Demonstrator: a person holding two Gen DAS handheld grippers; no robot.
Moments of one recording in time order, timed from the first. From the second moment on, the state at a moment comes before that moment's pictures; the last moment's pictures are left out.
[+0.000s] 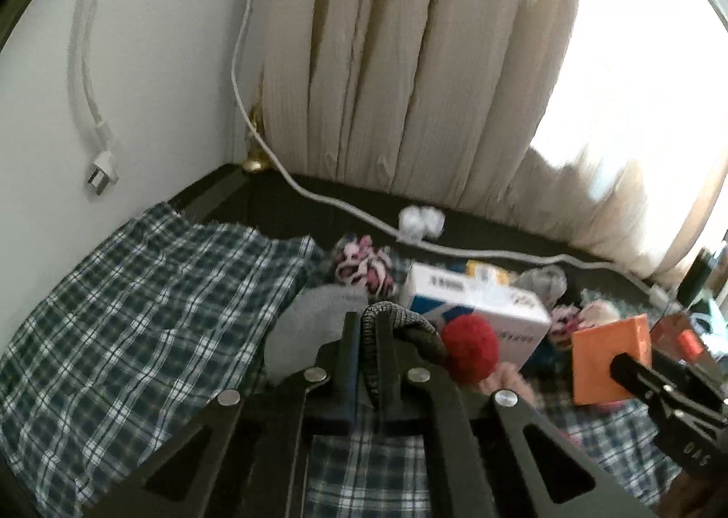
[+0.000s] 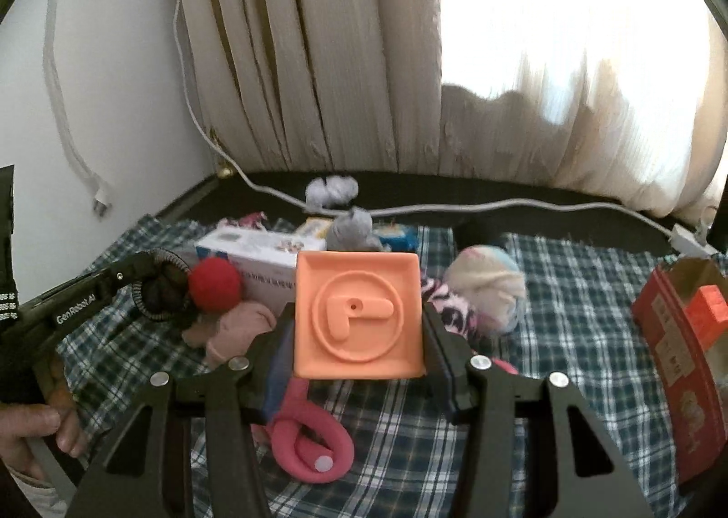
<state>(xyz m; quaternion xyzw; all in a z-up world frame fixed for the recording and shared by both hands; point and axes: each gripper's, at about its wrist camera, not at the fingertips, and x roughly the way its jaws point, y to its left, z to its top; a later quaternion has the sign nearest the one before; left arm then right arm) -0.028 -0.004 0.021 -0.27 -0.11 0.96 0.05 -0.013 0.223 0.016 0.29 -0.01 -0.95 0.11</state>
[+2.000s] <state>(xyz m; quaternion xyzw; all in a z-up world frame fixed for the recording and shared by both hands) -0.028 0.414 0.132 -0.24 -0.01 0.88 0.42 0.117 0.566 0.027 0.20 -0.21 -0.93 -0.24</state>
